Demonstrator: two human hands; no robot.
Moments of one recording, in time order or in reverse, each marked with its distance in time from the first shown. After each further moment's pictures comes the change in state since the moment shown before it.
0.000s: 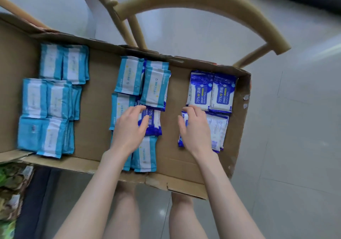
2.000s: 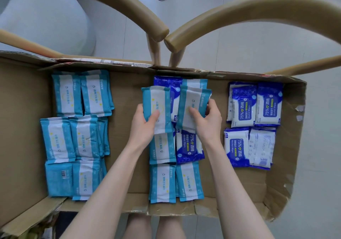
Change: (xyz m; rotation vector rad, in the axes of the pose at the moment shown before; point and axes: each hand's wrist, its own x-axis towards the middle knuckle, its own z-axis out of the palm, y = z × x) left_hand 0.133 -0.086 -0.048 -0.731 -0.138 -0.297; right_hand 0.111 -0.087 0.085 0.738 0.164 0.418
